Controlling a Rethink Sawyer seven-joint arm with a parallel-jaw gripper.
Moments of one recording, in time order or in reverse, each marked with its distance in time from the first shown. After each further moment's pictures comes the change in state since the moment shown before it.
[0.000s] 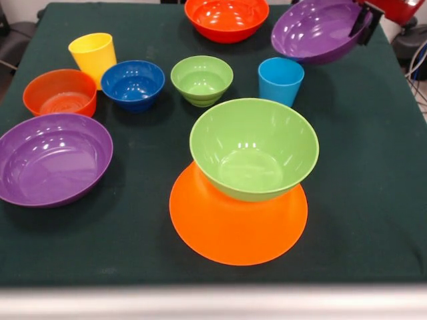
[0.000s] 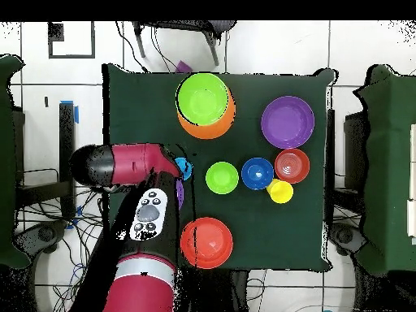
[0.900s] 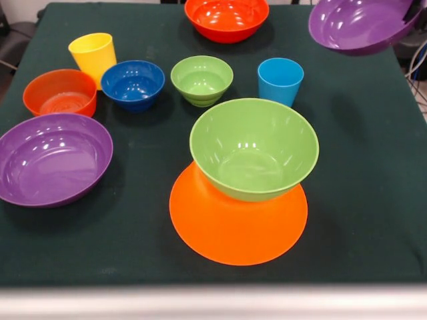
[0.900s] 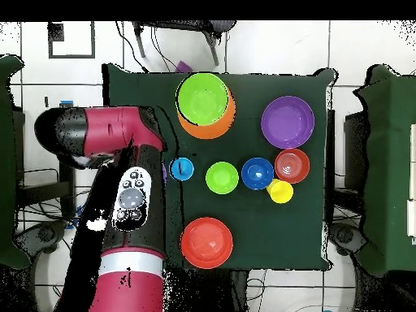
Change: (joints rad) arm 0.016 0.024 0.000 -0.266 0.051 0.272 0.000
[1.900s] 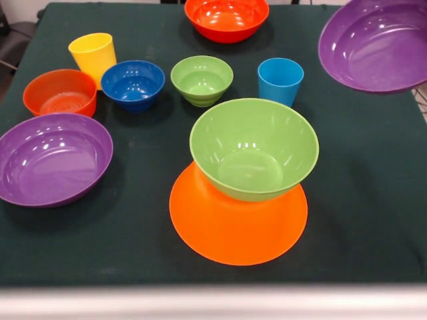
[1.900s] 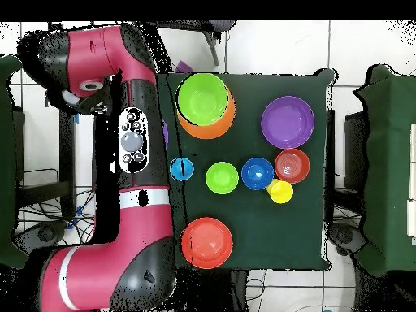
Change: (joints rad) arm -0.046 0.429 -0.097 -0.908 -0.003 0.560 0.000
